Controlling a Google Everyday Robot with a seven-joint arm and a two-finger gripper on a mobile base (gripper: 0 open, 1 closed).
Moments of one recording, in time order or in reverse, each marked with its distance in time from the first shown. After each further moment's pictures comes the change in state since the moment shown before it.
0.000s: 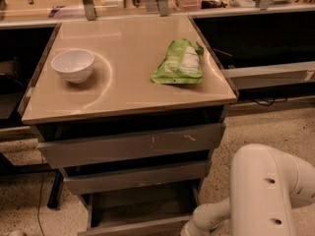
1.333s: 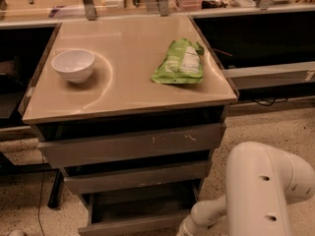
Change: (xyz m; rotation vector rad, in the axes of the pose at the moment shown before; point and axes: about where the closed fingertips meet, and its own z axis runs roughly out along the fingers) arm -0.017 -0.012 -0.001 0.033 -0.016 -0.043
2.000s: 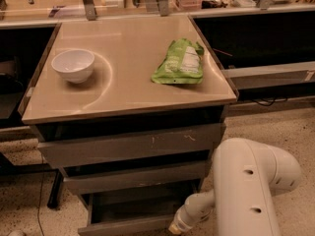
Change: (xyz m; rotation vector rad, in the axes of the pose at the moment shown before) arm -0.040 -0.030 0.007 0.064 -0.027 -0.091
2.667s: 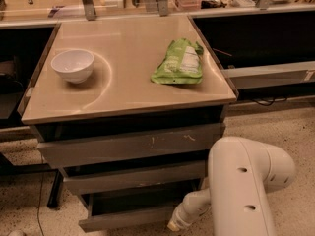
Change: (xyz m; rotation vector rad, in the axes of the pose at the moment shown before) arm -0.013 -0.010 0.003 0.021 -0.005 -0.020
